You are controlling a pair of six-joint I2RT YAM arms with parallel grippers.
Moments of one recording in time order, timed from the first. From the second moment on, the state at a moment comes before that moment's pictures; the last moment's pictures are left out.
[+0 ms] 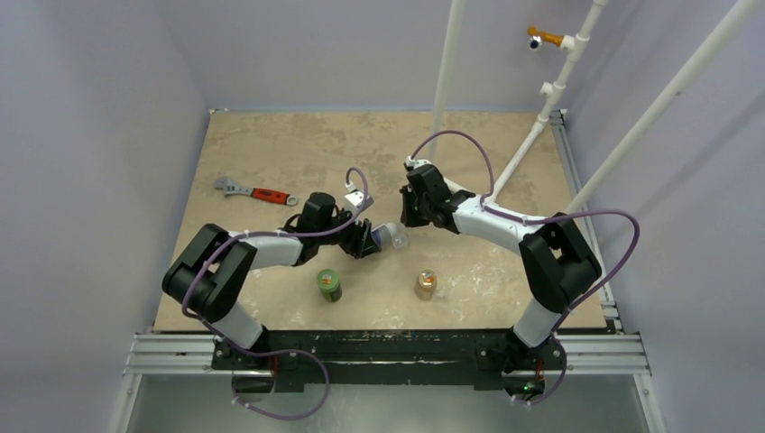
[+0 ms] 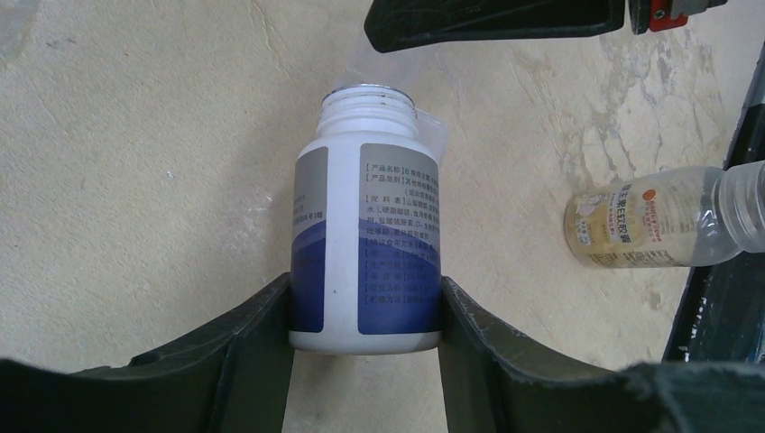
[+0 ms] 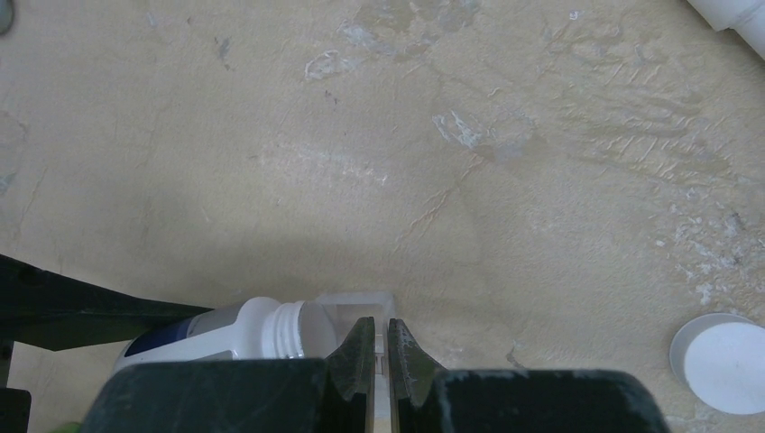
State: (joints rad) left arm -0.52 1.60 0.61 0.40 0.55 -0.10; right arm 0.64 1.70 1.08 -0.22 0.06 0.43
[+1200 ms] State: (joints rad) left arm -0.51 1.68 0.85 0.04 0.59 -0.09; right arm 0.63 1.70 1.07 -0.21 0.05 0.43
